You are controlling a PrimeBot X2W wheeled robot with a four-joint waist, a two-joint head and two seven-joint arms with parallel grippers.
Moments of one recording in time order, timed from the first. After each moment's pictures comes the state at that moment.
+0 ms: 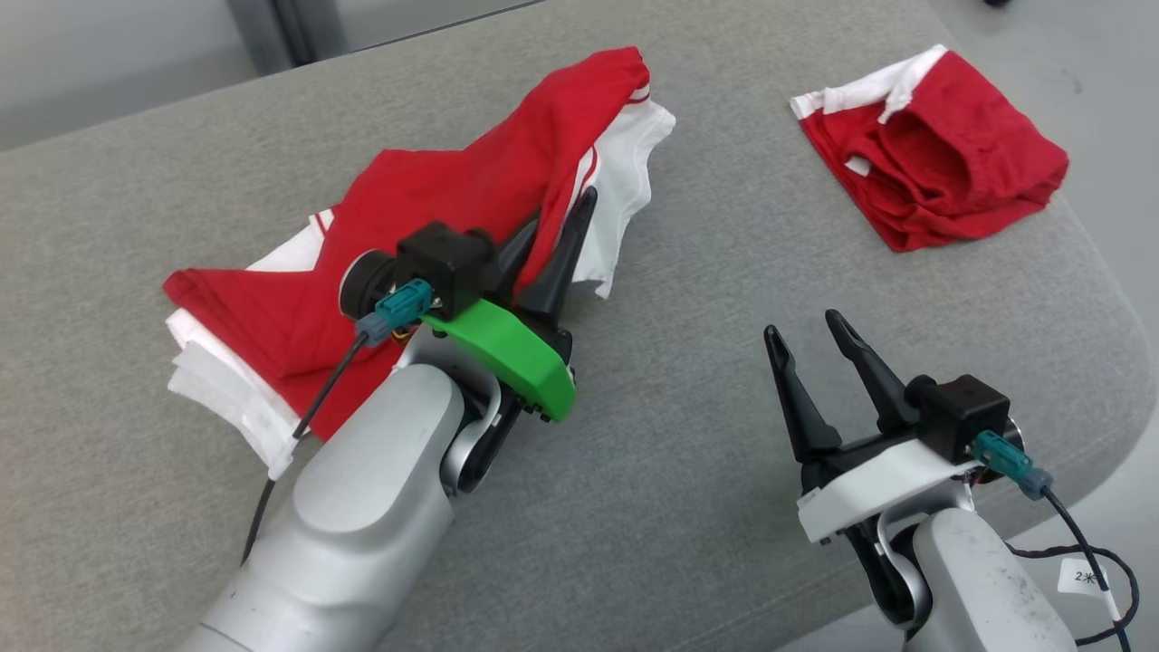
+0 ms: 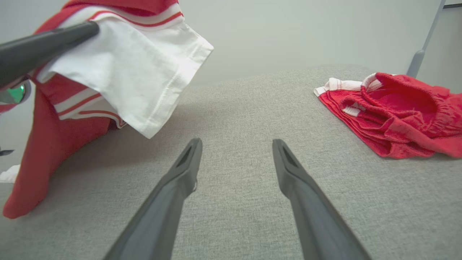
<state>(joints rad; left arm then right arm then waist) -0.73 0.10 -0.73 0.53 -0.62 -0.13 -0.26 -0.26 -0.05 0.18 0.27 0.28 0.13 -0.26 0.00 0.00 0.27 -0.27</state>
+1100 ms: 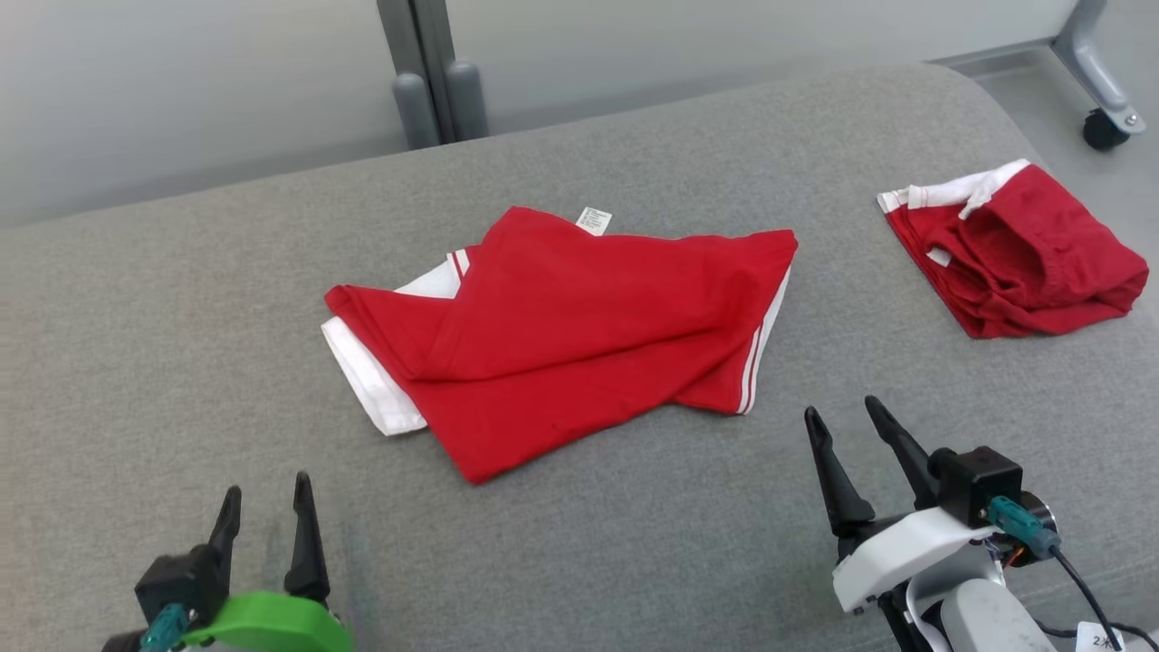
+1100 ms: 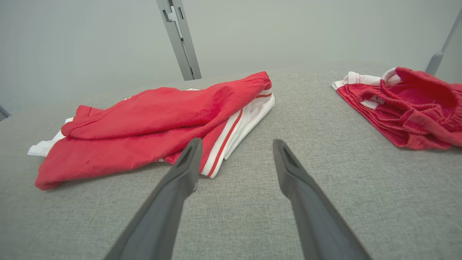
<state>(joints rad) -0.05 0.06 0.02 0.39 -0.25 -0.11 -0.26 -0.16 -0.05 0.10 0.35 0.22 0.13 -0.26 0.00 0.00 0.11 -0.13</state>
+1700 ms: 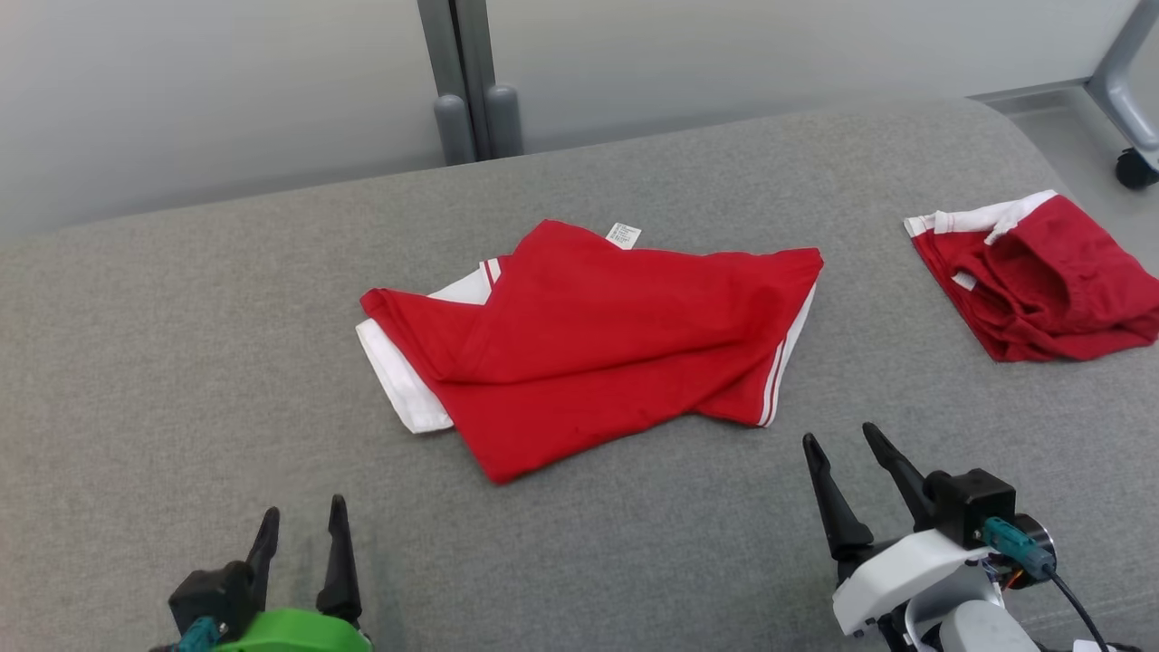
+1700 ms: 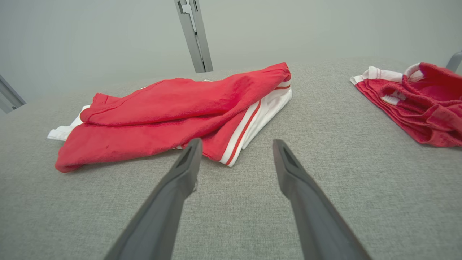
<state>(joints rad) -0.01 0.05 -0.02 0.40 -0.29 -0.12 -0.26 -0.12 -0.05 0.10 0.36 0.20 0.13 -0.26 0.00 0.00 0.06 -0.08</state>
